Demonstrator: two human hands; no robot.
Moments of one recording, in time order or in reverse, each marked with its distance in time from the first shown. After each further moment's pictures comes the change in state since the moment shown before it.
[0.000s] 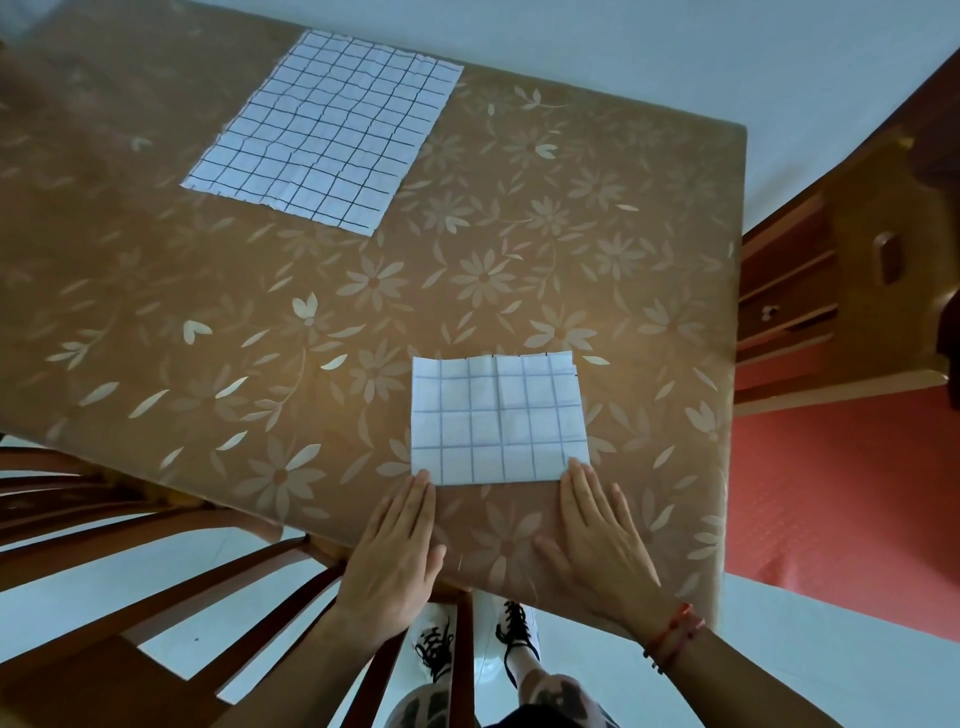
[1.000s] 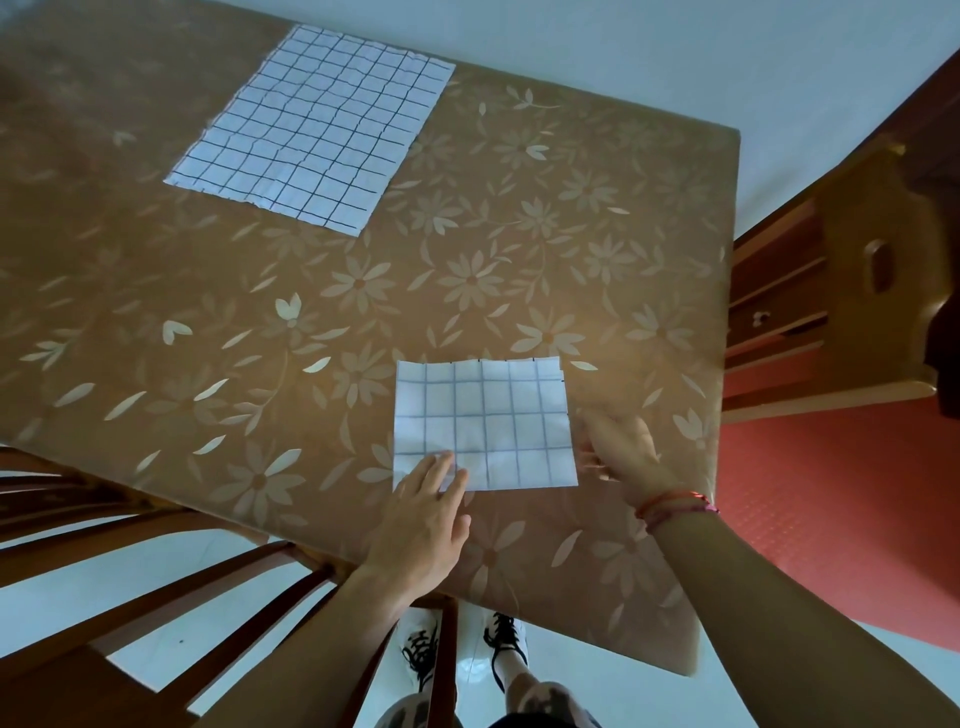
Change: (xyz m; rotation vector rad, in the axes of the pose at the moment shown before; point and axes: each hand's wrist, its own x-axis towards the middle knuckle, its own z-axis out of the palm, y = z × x) left_hand 0.053 0.036 -0.022 -0.174 0.039 0.005; right_hand 0.096 0.044 -0.082 1.257 -0.069 0.766
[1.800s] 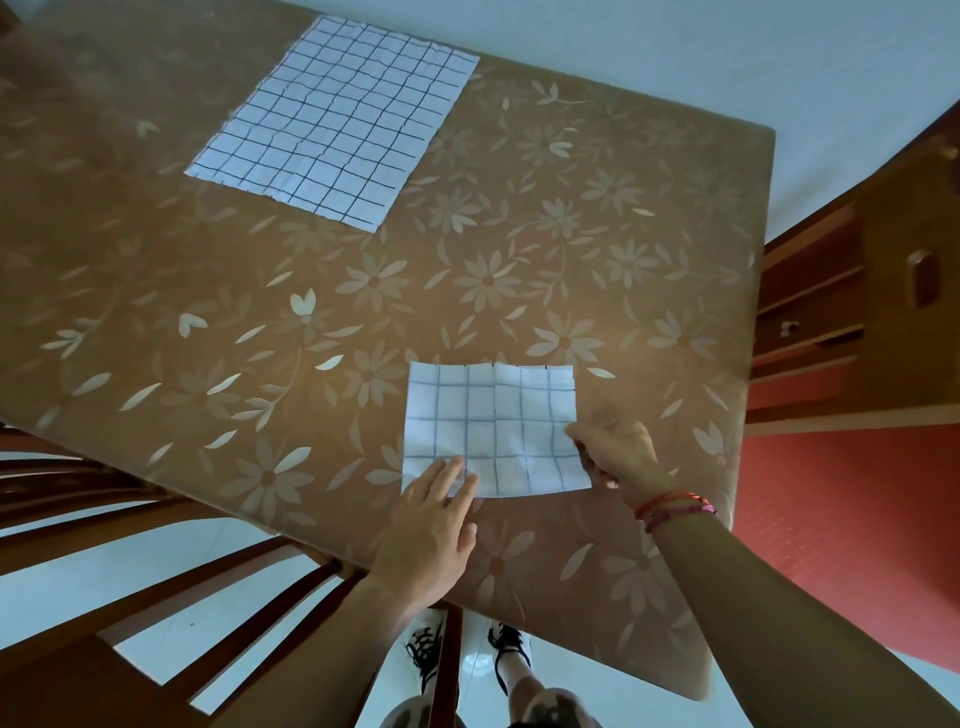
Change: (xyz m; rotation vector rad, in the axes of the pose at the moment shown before) left_hand -0.003 -0.003 0.007 -0.020 -0.004 -0.045; right_hand 0.018 -0.002 0.014 -0.156 -0.011 0.040
